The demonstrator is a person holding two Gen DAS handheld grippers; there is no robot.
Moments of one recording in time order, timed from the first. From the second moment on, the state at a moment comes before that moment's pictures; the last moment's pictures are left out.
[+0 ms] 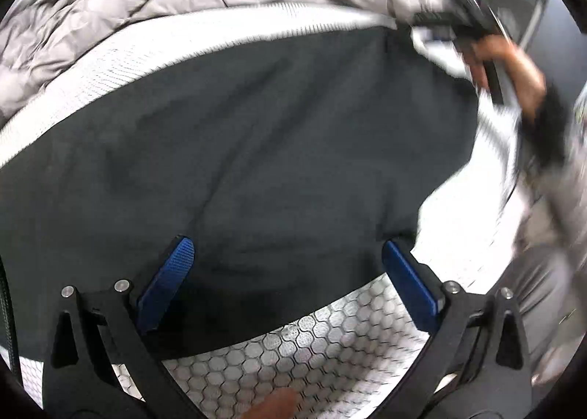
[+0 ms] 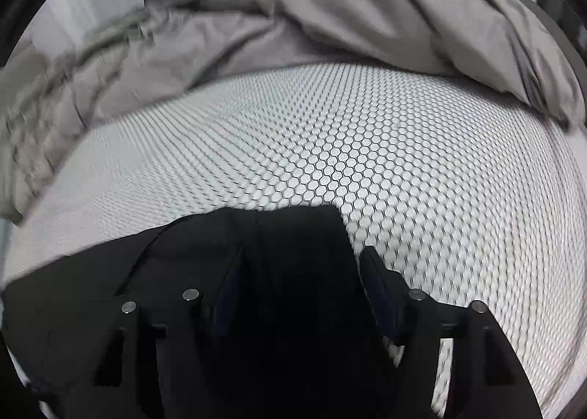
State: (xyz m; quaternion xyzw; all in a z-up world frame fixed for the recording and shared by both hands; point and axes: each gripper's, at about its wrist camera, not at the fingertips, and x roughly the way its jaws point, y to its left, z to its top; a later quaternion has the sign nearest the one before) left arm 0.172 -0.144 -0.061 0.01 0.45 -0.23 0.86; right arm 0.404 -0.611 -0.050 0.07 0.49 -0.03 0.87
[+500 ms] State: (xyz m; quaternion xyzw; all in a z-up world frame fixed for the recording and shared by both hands) left arm 0.198 -0.104 -0.064 0.01 0.44 -0.12 0.89; right arm 0.260 -0.431 -0.041 -0.04 0.47 0.15 0.87
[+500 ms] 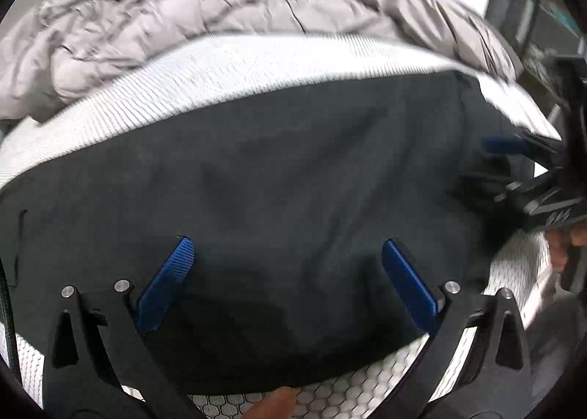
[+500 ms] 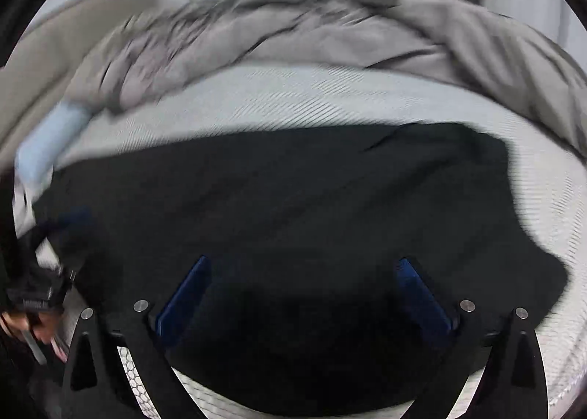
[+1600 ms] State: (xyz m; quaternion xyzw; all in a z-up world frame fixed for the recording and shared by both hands) left arm 0.242 -0.025 -0.092 0.02 0.49 -0.11 0.87; right arm 0.279 -0.418 -0.091 -0.24 0.45 0.12 0.85
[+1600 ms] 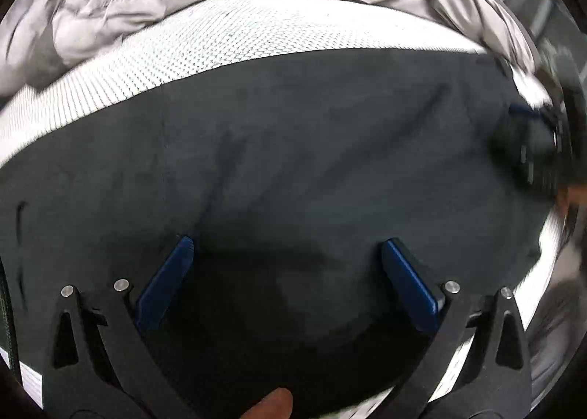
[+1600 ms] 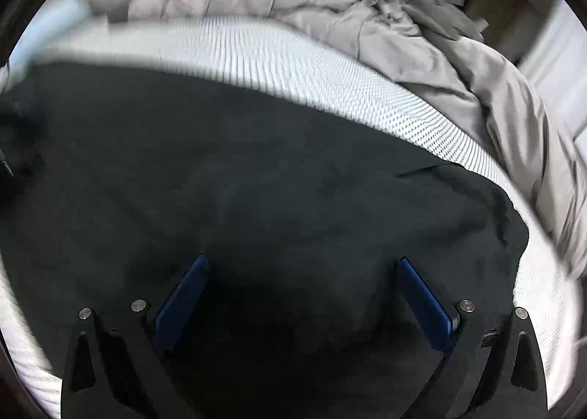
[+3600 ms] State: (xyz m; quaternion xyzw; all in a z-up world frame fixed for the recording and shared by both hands) left arm 0.350 0.021 -0.095 -0.07 0.48 -0.01 0.87; right arm 0.407 -0.505 -0.090 -0.08 0.47 -0.10 0.87
